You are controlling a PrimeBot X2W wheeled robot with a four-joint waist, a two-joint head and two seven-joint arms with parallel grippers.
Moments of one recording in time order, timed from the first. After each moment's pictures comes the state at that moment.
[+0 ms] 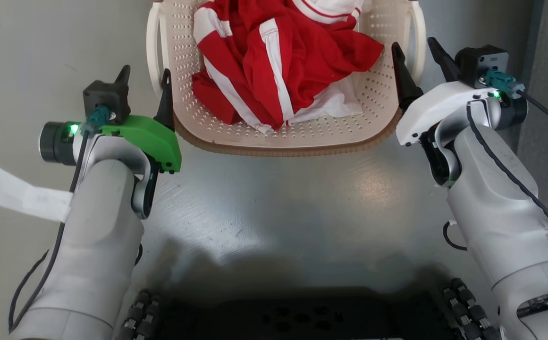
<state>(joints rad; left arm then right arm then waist) -0.76 0.02 -0.33 0.76 -0.29 0.01 -0.23 -0.75 -0.06 0.25 0.77 0.23 0.02 -0.21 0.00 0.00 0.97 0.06</state>
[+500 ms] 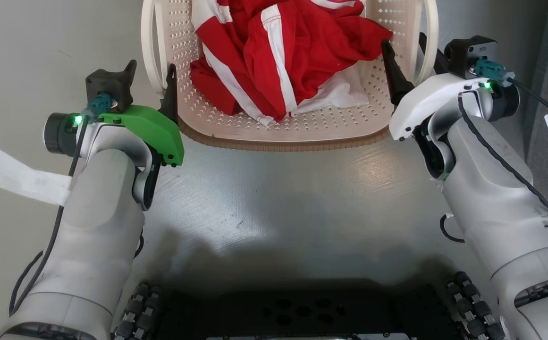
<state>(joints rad) -0.83 0.02 -0.38 0.87 -0.35 -0.02 -0.23 -0.81 -0.07 0.32 0.84 0.28 0.03 -0.21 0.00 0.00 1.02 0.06</state>
